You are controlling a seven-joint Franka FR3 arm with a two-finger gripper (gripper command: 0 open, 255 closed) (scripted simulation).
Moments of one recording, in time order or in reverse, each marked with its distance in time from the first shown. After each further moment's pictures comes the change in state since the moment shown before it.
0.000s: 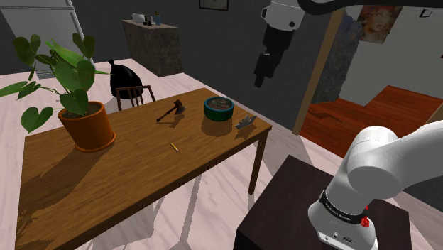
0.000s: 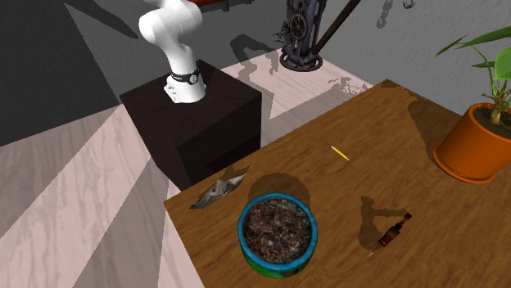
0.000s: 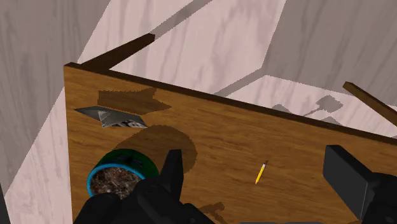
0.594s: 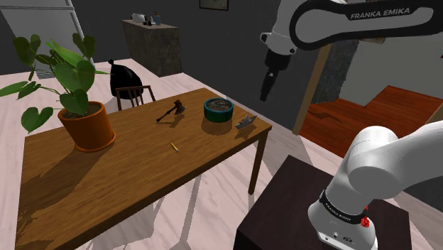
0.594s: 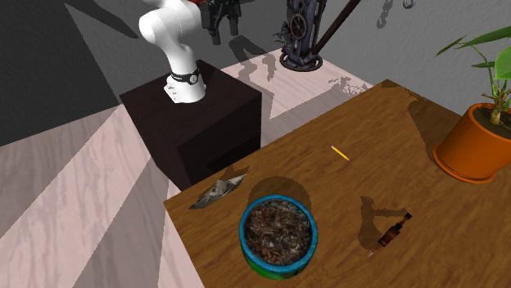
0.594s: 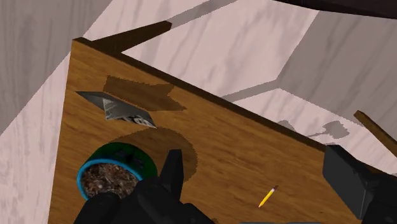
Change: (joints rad) arm 0.006 -0.006 -0.122 -0.182 -0.099 0.191 -0.250
